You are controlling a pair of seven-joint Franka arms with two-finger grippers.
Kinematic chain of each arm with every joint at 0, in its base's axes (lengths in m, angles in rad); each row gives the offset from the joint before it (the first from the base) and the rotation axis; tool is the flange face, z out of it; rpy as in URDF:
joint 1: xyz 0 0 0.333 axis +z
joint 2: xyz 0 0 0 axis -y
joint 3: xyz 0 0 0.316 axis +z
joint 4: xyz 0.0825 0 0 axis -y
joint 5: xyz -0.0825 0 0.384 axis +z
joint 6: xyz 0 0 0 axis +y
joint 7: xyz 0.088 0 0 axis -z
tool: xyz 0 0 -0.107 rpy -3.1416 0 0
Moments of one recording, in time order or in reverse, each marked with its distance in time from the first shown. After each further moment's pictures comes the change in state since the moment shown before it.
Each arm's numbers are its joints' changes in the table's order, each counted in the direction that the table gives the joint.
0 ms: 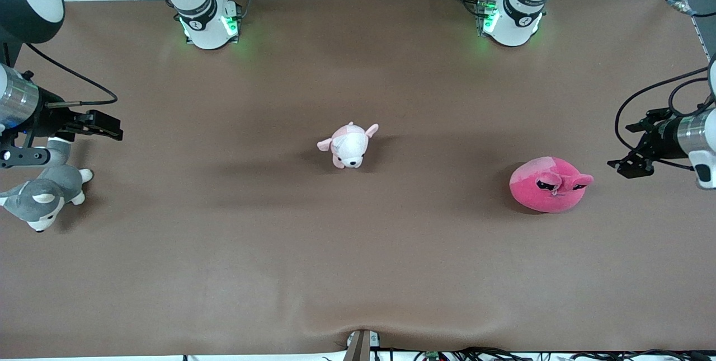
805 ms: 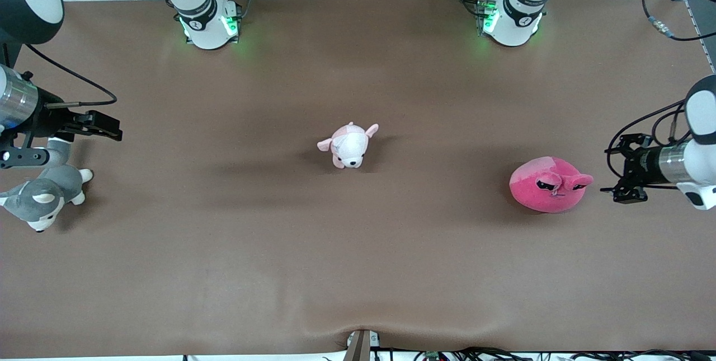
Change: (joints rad) left arm -0.001 -0.109 -0.002 -0.008 -0.034 -0.164 -0.386; right arm 0.000 0.000 -0.003 0.001 0.000 0.000 0.000
